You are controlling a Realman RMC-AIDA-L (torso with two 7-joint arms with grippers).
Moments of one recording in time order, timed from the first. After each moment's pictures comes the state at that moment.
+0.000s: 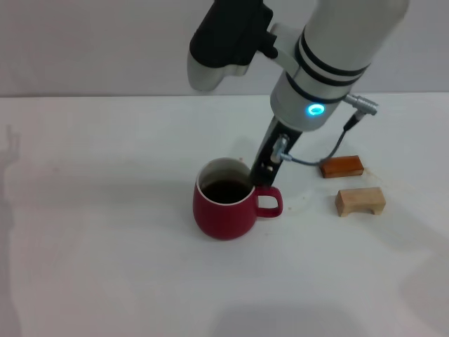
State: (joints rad) left arm -0.48 -2.05 -1.30 -0.18 2.21 1.13 -0.01; right arm 1.18 2.07 1.53 0.98 -2.54 1.52 -0.54
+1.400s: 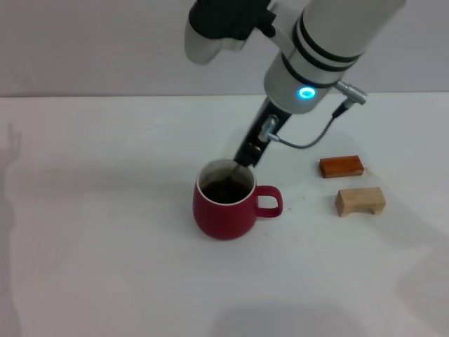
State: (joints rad) left arm -0.48 -2.05 -1.30 -0.18 2.22 1.14 -0.01; right arm 1.19 2.07 1.58 0.94 -2.55 1.43 -0.51
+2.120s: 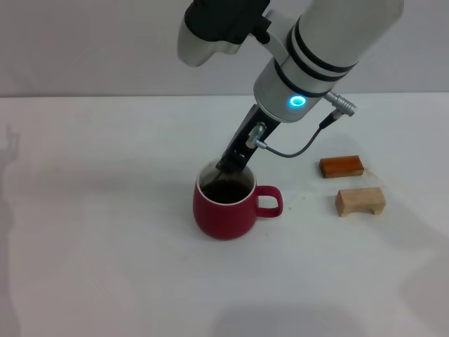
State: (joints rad) left arm -0.48 -2.05 -1.30 -0.18 2.22 1.14 -0.01; right arm 1.17 2.08 1.57 0.94 -2.47 1.38 -0.52
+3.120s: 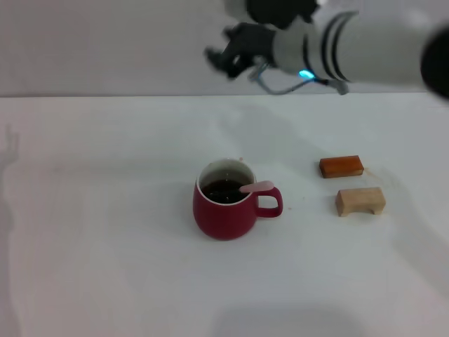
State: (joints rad) left arm -0.47 -2.05 -1.30 -0.18 2.22 1.16 -0.01; right arm 0.79 2.08 1.39 1.12 -2.58 0.47 -0.50
